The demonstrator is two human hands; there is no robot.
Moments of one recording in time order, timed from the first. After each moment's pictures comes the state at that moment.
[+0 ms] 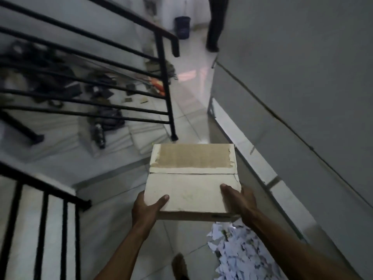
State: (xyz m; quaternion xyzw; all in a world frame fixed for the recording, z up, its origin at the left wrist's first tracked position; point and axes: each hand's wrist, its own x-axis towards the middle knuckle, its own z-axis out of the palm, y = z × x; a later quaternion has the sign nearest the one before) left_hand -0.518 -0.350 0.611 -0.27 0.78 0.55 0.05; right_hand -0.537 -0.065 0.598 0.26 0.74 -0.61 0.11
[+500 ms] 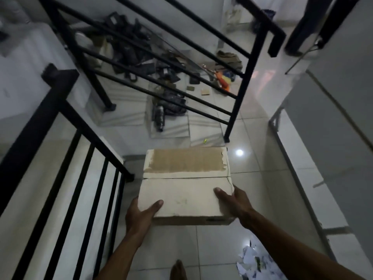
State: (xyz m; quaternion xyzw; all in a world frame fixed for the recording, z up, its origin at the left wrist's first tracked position) left_hand -0.485 -0.556 0.586 -0.44 0.68 0.58 -0.03; right_hand -0.617 -0.296 0.582 0.07 0.77 -0.57 0.30
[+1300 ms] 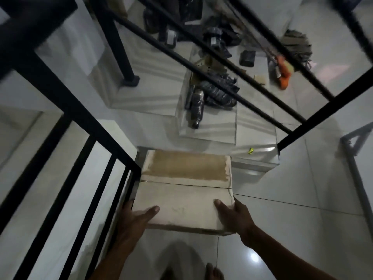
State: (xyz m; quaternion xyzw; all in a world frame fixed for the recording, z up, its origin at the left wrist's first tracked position) left_hand -0.626 -0.747 0.392 -0.53 0.63 0.57 -0.06; right_hand -0.782 -0.521 0.356 0.07 0.78 -0.47 0.40
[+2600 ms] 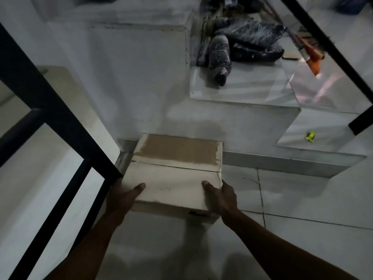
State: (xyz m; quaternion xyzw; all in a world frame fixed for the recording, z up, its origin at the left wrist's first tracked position) left_hand -0.717 -0.925 -0.048 -0.47 0.69 0.54 -0.15; right_hand -0.856 -0.694 -0.048 0.05 0.81 -0.51 0.28
